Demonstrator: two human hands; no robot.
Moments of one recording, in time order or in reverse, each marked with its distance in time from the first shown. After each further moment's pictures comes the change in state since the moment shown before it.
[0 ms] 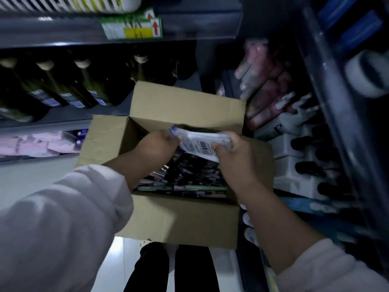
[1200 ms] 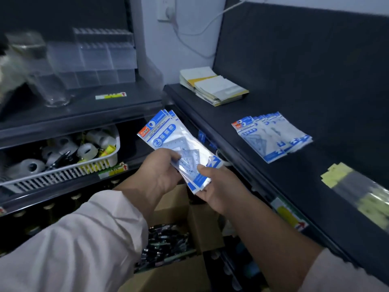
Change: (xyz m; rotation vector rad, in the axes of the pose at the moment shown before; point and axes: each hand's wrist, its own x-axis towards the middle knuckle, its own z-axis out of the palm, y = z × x) left_hand -0.215 0.228 -0.063 -1.132 -0.329 0.189; right_hand -0.129 -0.197 -0.168 1.116 0.038 0.269
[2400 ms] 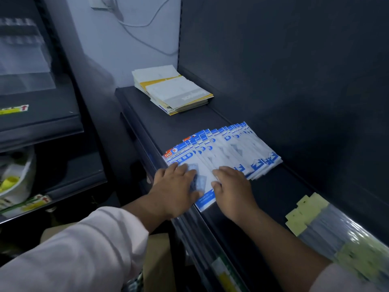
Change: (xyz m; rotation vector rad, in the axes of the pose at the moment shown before) left_hand 0.133 -0.101 0.145 2.062 -0.190 0.524; right_hand 0.097 -0.135 -0.193 -1.672 0.307 -0.600
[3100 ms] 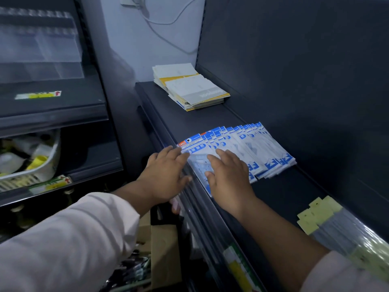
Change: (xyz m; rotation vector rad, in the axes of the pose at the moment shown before) left_hand -0.023 -0.047 -0.011 0.046 0.159 -0.036; right_hand -0.002 -0.046 -0.001 -0.140 -0.015 -0.171
